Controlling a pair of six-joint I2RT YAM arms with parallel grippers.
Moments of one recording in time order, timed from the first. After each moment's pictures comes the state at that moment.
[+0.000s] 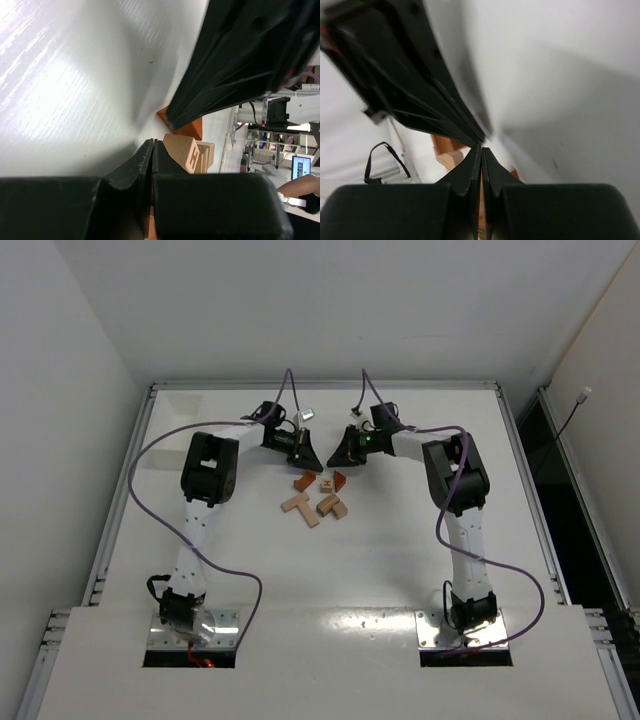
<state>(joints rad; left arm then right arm) -0.25 2.55 1.92 -0.48 1.16 -0.13 0.29 2.34 1.55 -0.04 -0.81 0.58</state>
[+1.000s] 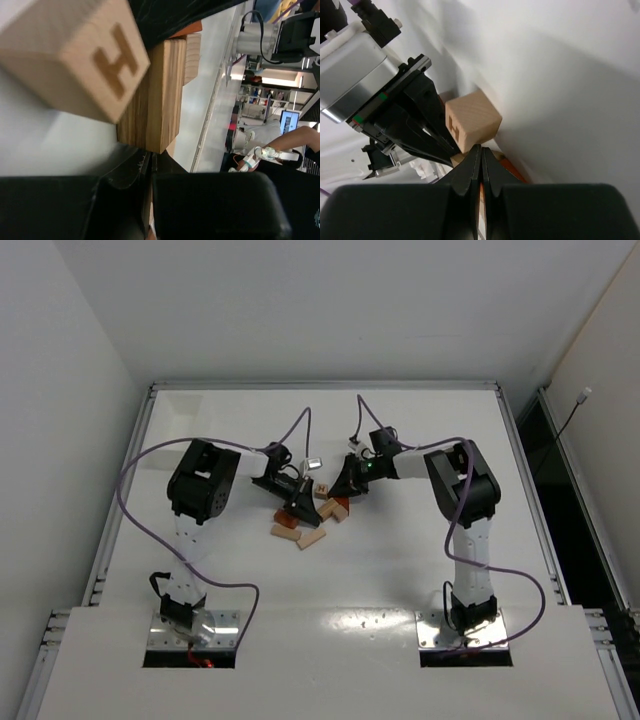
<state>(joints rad) -0.35 2.24 1.33 -0.52 1.15 0.08 0.33 2.20 1.22 0.01 -0.87 0.61</state>
